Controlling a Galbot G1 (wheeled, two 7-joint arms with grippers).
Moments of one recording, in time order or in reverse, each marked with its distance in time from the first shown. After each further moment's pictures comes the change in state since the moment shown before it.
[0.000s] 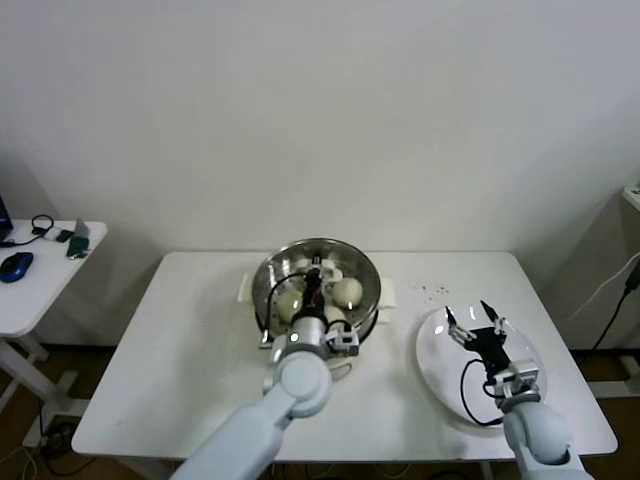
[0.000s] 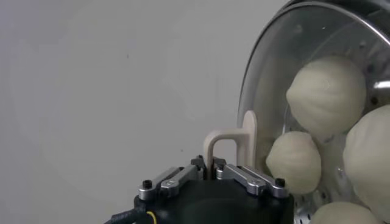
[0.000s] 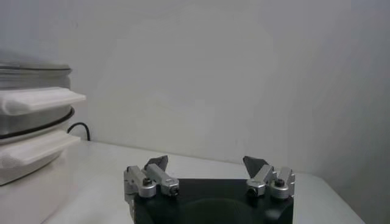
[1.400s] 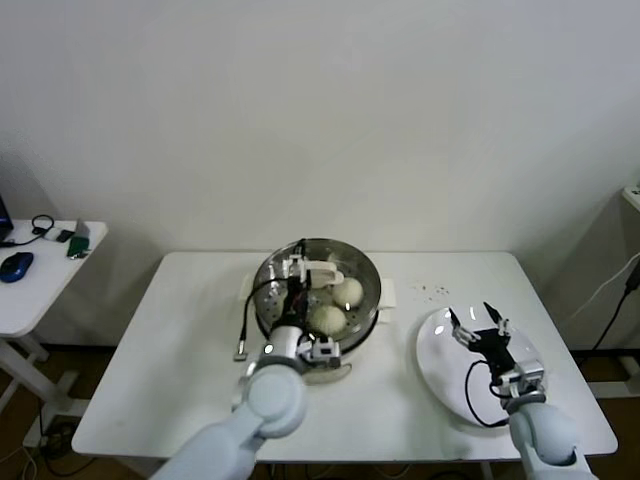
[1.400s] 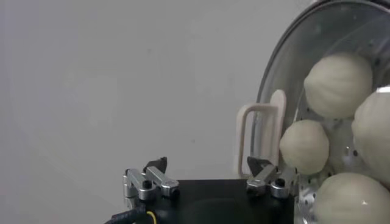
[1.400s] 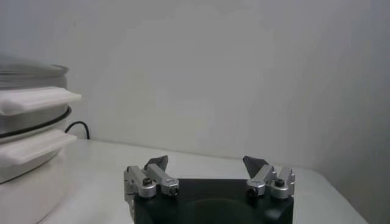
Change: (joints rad) left arm 0.079 0.123 -0.030 -0.206 -0.107 0.001 -0.005; right arm -0.002 -0.001 0.028 -0.004 0.014 -0.017 -0.034
